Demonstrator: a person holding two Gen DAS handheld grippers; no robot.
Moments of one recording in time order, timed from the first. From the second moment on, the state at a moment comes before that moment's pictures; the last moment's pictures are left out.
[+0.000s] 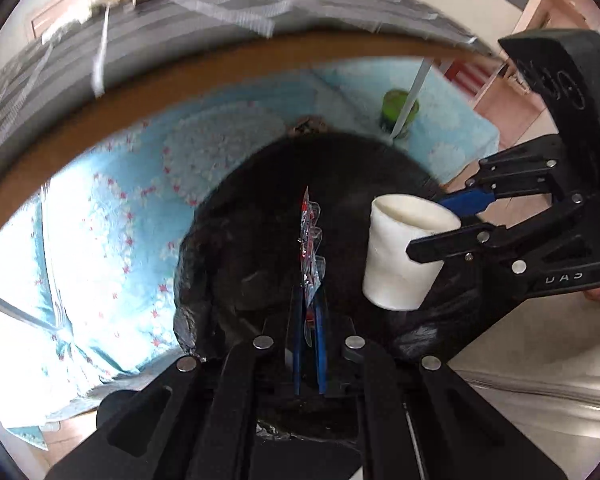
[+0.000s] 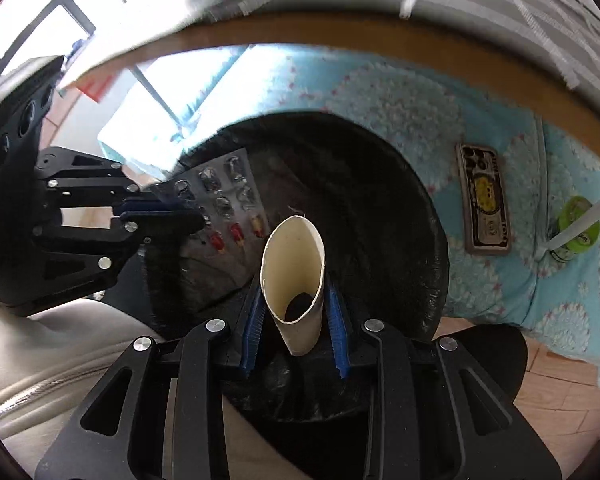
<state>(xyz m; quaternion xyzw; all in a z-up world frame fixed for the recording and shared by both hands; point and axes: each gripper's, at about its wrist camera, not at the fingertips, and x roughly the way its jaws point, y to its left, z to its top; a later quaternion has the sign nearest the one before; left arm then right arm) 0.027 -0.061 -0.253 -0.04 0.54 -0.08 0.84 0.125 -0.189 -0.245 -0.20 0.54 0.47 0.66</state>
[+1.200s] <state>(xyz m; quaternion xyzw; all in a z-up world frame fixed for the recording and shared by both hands) 0.015 -0.068 -0.212 -0.05 0.51 -0.07 0.86 0.117 -0.189 -0.218 -0.19 0.51 0.49 0.68</state>
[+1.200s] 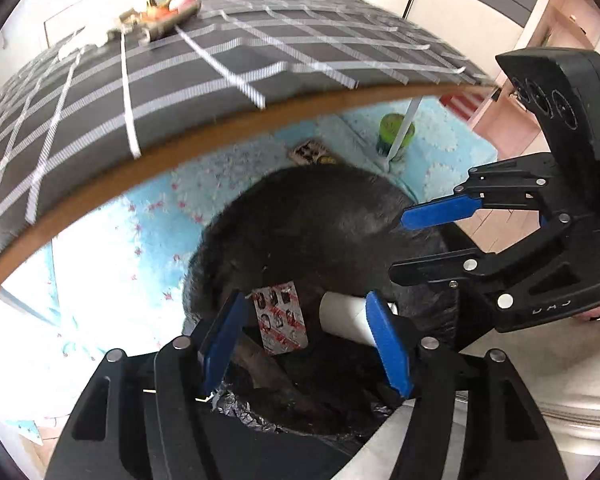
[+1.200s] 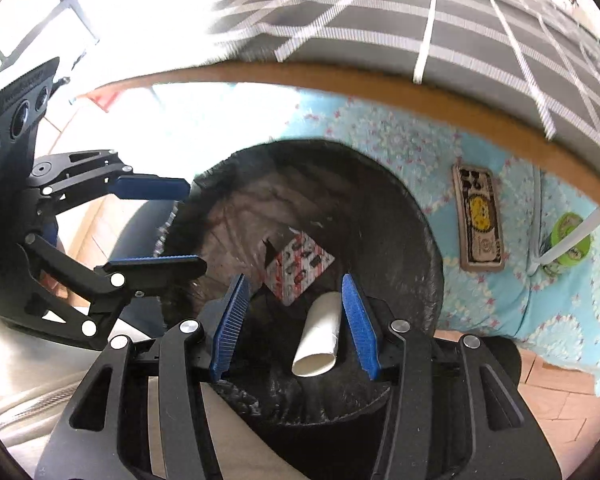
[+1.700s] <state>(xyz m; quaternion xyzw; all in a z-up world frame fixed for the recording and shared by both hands) -0.002 -0.078 -0.128 0.01 0.43 -0.09 0.90 0.123 -0.199 -0.142 -0.17 0.44 0.51 0.72</state>
